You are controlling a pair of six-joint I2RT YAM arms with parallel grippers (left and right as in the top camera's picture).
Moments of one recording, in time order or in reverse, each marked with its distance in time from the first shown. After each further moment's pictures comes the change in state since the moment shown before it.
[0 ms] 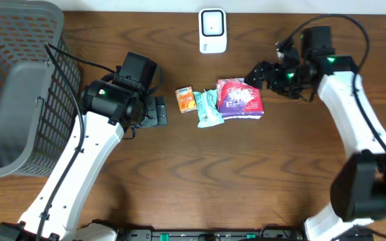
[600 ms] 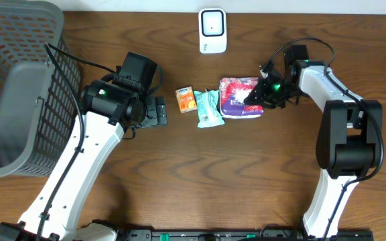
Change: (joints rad) left arm 0.000 0.000 0.000 0.000 0.000 0.000; right arm -0.030 0.349 0.018 0.039 -0.148 -0.146
